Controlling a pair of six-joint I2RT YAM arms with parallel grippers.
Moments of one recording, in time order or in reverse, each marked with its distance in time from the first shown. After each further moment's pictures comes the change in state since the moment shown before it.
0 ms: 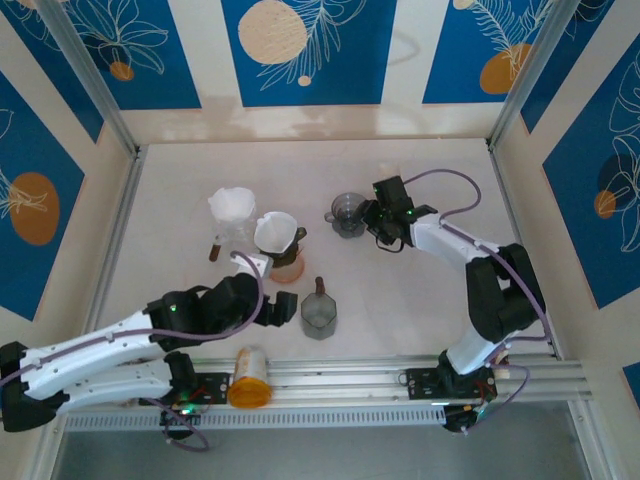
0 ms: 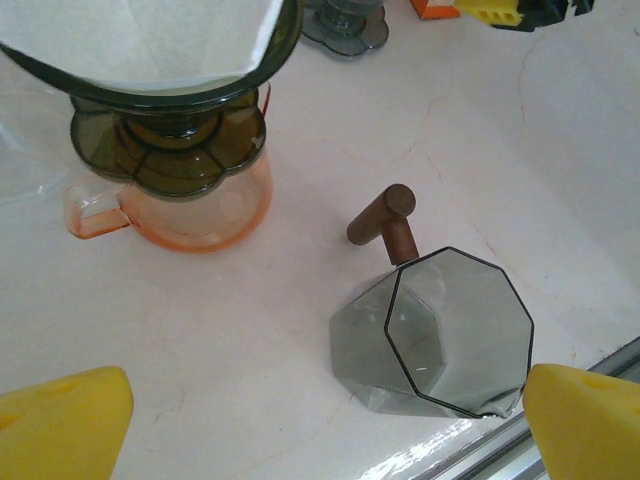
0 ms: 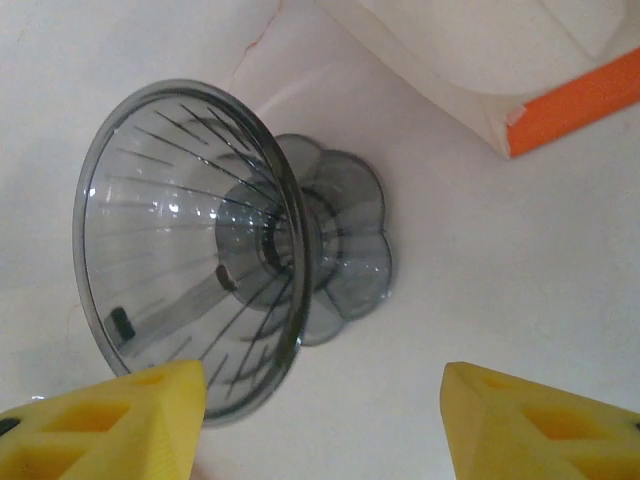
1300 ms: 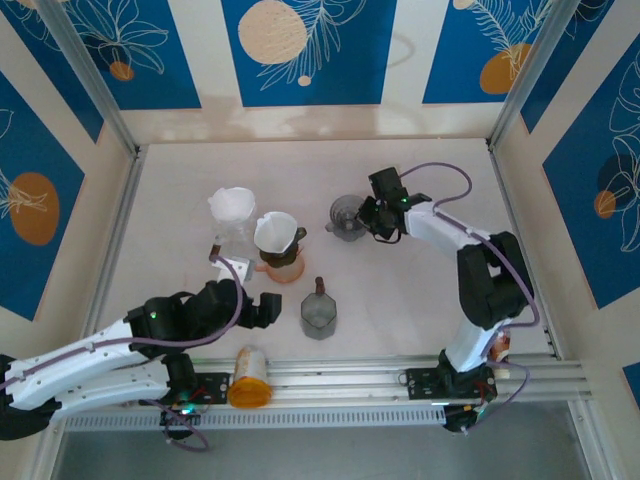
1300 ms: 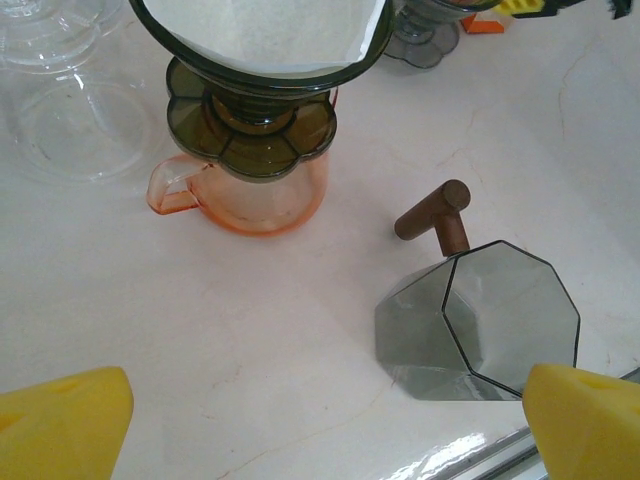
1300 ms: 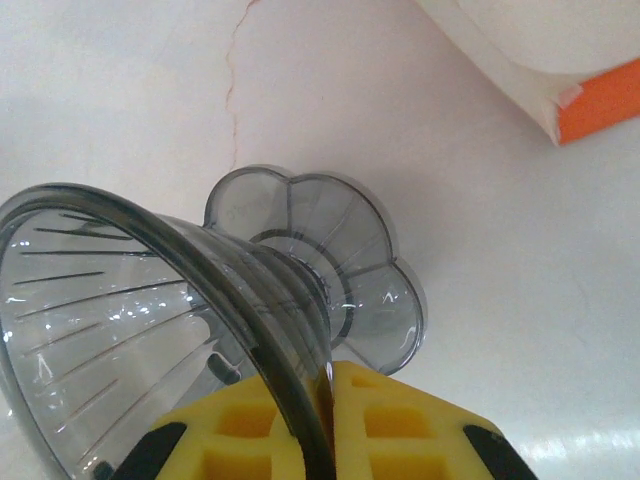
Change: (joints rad) left arm 0.000 -0.100 -0.013 -0.112 -0.060 -0.038; right arm -0.004 0.049 0.097 -0.125 -0.068 -0.037
